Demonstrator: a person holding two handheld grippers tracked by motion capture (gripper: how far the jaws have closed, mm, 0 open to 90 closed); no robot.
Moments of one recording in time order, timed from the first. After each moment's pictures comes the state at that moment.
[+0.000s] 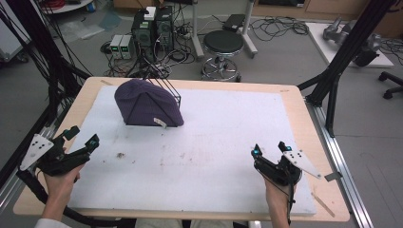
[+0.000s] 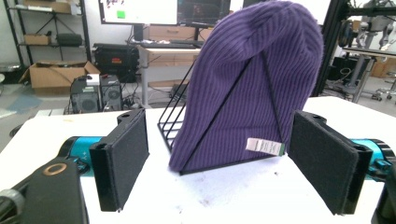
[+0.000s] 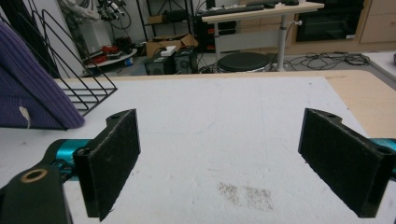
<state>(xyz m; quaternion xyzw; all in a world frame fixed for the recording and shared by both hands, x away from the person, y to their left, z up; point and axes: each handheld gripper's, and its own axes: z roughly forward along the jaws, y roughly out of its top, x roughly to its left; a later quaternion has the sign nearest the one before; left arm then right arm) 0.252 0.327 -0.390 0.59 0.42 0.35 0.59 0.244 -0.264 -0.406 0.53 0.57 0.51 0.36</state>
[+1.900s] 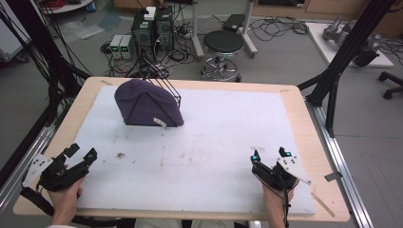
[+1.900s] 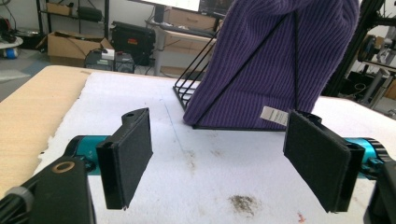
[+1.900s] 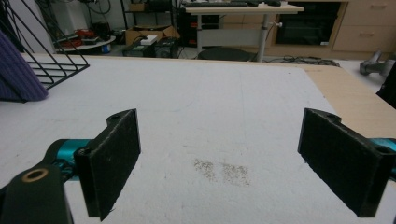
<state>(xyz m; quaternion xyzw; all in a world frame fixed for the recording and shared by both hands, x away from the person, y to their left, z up) 0.232 0.336 -0.438 0.55 0.49 0.33 0.59 0.242 -0.262 -0.432 0.52 0.59 0.47 0.40</state>
